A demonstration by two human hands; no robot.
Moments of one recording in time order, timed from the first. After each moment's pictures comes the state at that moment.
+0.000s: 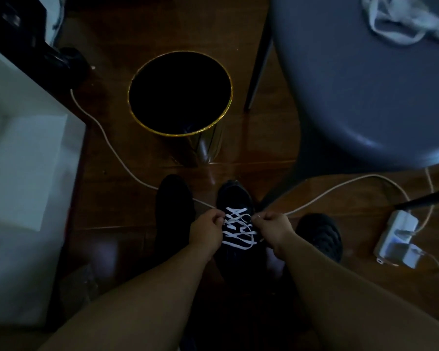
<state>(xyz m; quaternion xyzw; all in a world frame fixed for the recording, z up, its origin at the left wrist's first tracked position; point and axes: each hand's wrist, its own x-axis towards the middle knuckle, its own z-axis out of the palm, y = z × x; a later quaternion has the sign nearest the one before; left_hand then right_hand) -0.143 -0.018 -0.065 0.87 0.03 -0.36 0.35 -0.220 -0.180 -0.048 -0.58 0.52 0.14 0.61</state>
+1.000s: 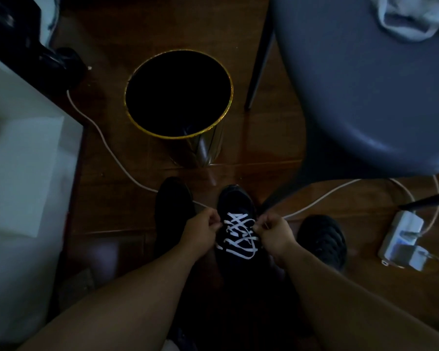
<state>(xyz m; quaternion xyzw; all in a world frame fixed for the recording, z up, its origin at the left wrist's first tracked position) -0.120 -0.001 -0.078 0.86 -0.05 -0.39 0.33 -0.230 -0.175 -0.071 -0.67 0.49 0.14 0.55</state>
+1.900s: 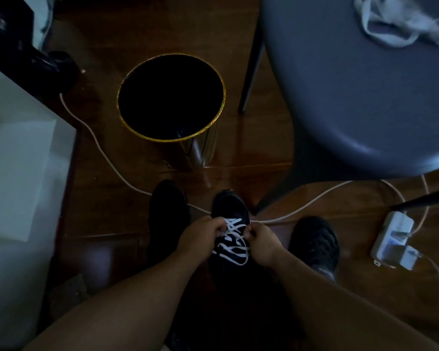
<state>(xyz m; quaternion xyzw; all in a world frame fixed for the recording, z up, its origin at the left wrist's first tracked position) -0.127 -0.007 -0.075 0.87 -0.27 -0.36 0.21 -0.232 -0.171 -0.070 -0.77 0.37 0.26 0.46</state>
